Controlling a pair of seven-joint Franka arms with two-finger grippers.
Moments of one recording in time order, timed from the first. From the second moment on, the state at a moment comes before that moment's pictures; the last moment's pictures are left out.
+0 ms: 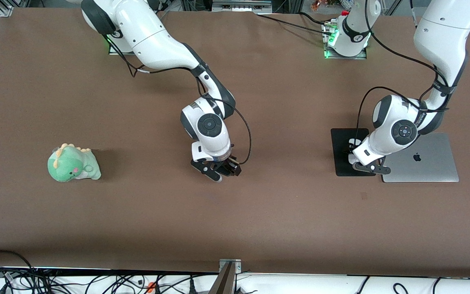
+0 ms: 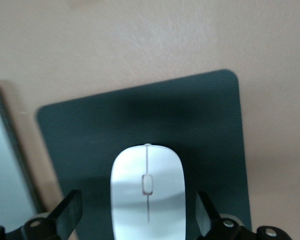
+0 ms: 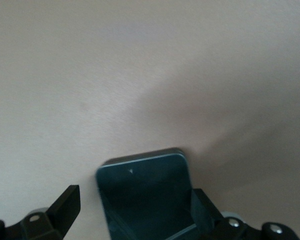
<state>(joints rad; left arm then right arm) 0.19 0.49 -0.25 -2.04 0.25 2.37 -0.07 0.70 0.99 -0.04 -1.22 0.02 2.31 1.26</state>
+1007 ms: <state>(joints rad) 0.21 0.15 -0.33 -1.61 0.20 1.58 0.07 0.73 0.99 -0.04 -1.22 0.01 2.25 1.26</state>
